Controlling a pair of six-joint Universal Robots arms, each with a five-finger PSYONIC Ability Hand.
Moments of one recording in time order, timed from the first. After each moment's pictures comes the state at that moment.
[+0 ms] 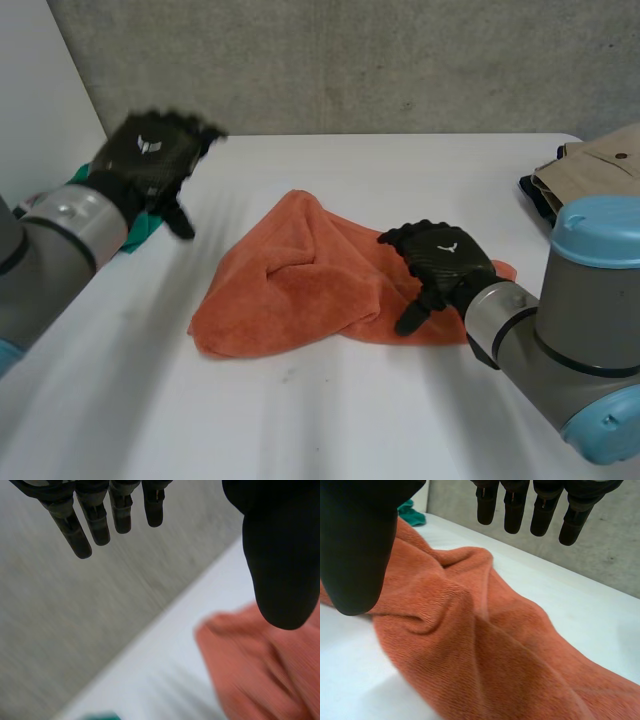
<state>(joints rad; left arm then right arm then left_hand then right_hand) 4.43 -1.75 -1.53 3.15 -1.33 3.54 2.06 -1.22 1.63 -0.07 1.43 3.04 0.19 0.21 0.22 0.21 0.05 0.27 0.26 0.25 0.26 0.06</state>
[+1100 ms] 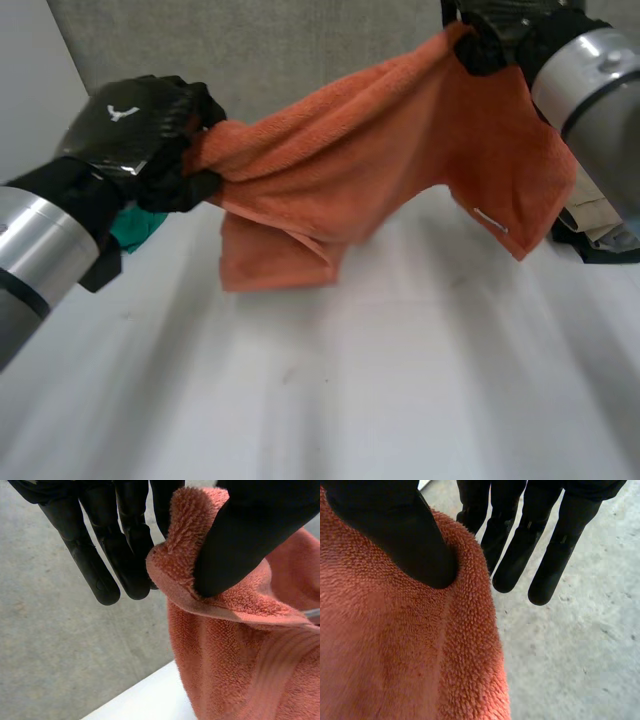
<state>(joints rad) 4.29 -1.45 -1.65 3.18 -1.37 3.20 1.94 -1.24 1.03 -0.09 1.30 2.81 1.15 1.20 1.19 1.20 0.99 1.11 1.18 1.19 1.20 1.00</state>
